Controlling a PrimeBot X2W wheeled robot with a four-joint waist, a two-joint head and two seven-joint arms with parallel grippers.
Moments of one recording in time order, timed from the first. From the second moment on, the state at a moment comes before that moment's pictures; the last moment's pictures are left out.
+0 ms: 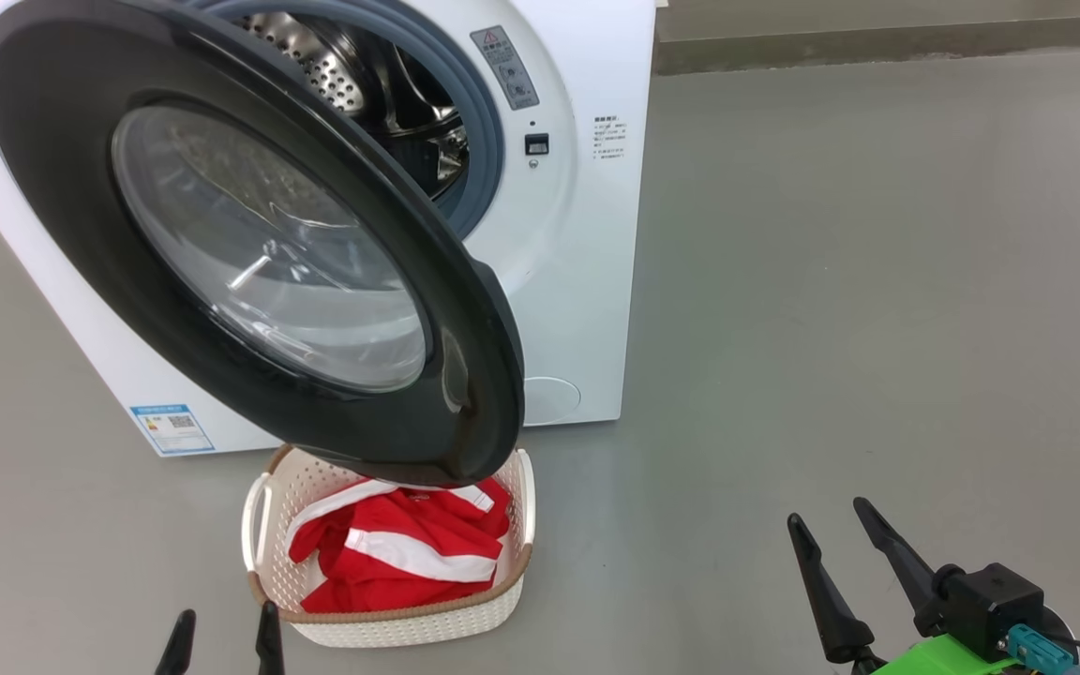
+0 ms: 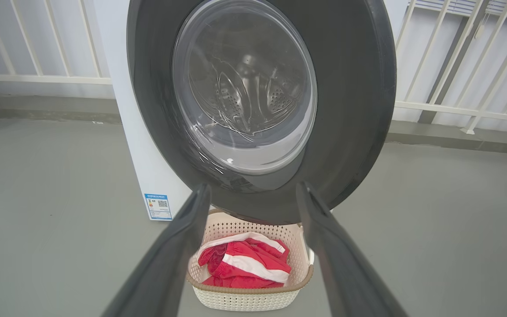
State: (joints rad) left arm 0.23 0.24 -0.17 -0.11 -0.37 0.26 -0.19; right arm 0.10 -0.04 0.07 0.10 0.27 0.13 -0.13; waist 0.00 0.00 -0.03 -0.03
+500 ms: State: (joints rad) left arm 0.23 0.24 -0.19 -0.12 -0.37 0.26 -0.18; right arm 0.10 -0.04 0.07 0.10 0.28 0.13 -0.13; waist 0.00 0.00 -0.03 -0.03
